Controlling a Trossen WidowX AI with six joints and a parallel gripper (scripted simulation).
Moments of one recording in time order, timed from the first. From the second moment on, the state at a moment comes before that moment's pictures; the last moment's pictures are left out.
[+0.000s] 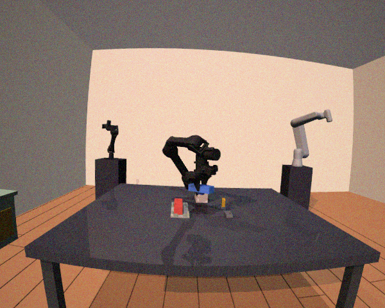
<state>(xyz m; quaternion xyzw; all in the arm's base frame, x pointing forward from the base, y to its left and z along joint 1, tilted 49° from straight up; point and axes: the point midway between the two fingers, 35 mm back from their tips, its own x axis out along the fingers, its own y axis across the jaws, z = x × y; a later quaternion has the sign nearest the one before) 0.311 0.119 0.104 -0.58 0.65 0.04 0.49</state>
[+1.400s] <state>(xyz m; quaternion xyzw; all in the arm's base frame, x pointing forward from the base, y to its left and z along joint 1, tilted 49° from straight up) 0.272 0.016 0.163 -0.71 0.60 0.25 0.25</state>
